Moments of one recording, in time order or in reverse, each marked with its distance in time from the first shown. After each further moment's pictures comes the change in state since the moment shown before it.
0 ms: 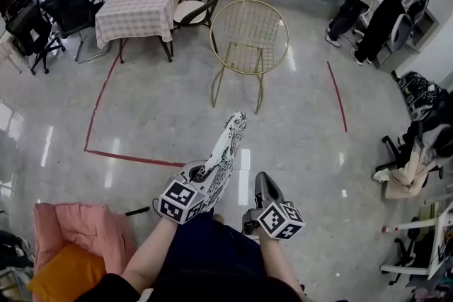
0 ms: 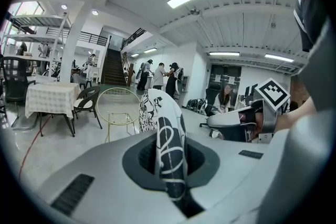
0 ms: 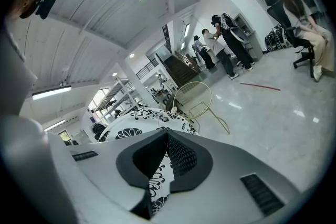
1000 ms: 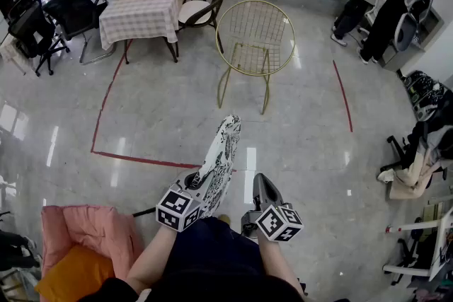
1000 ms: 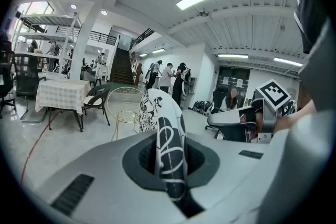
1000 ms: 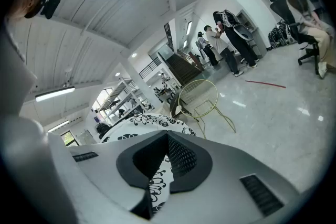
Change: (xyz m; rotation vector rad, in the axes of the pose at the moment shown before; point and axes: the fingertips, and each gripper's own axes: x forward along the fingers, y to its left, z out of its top) left arm -0.024 0.025 0.002 -0.061 -0.010 0.077; right arm 0.020 0.027 0.001 0.007 0.014 0.042
